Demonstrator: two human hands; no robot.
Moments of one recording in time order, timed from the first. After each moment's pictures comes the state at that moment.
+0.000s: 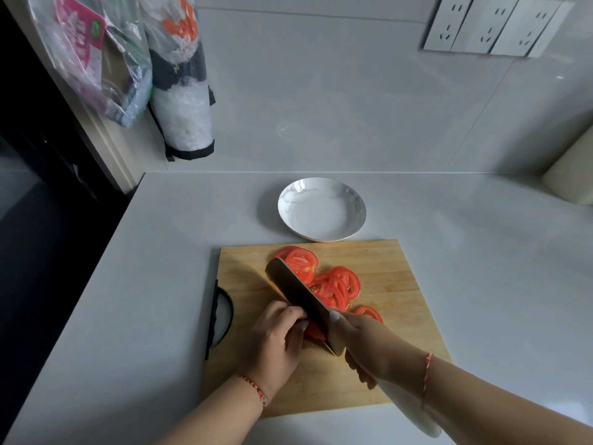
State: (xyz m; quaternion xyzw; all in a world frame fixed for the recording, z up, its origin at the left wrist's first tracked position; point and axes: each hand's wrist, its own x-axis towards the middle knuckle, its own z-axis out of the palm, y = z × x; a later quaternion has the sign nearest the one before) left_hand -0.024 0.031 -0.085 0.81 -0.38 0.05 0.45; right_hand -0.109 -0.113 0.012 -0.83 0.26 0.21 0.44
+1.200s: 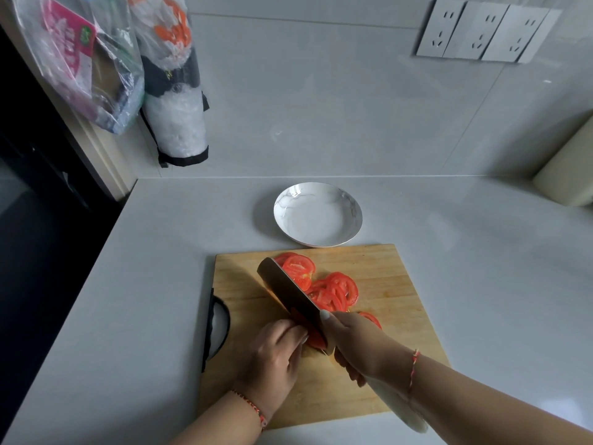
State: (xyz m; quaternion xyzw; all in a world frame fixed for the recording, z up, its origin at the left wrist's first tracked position) left_hand -0.028 0.034 -0.091 0.80 -0.44 0.08 0.40; right_hand -0.094 -0.110 0.011 -0.83 0.27 0.20 0.46
